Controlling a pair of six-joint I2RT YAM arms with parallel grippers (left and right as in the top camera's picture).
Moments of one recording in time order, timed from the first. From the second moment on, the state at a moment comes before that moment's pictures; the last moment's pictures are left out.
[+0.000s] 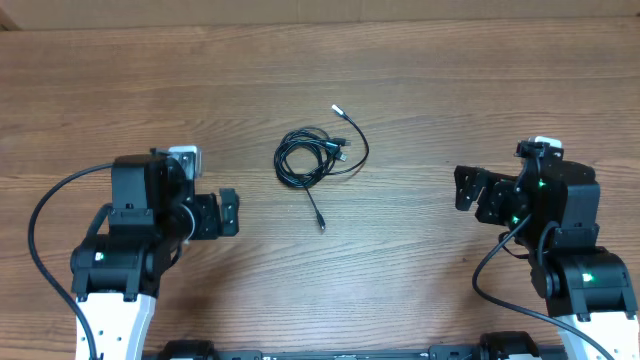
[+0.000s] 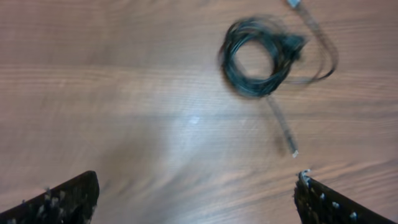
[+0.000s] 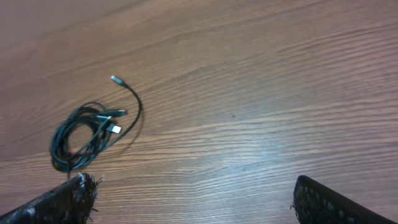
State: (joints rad) left arm -0.03 1.00 1.03 -0.96 0.17 -0.10; right arm 0.05 0.86 0.89 -0.73 -0.10 0.28
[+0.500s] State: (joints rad) left arm -0.04 1.20 1.15 -0.66 0.20 -0.16; right arm 0.05 0.86 0.89 -0.73 -0.12 0.28
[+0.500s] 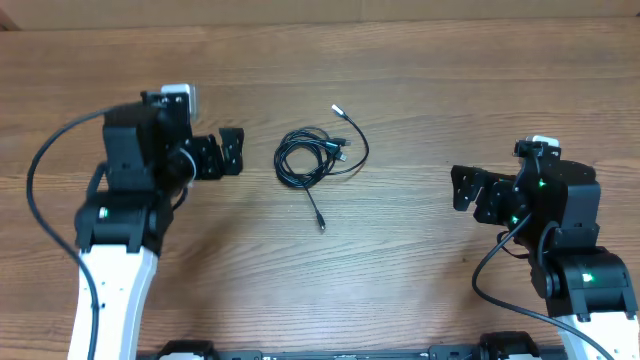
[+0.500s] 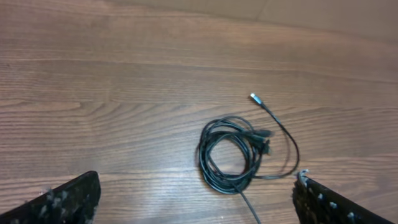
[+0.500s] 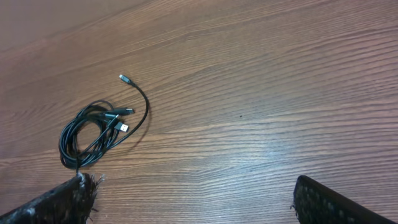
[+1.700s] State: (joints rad) left arm -0.26 1.94 1.19 -0.51 0.11 -0.21; right arm 0.05 0.86 0.89 -0.74 -0.12 0.28
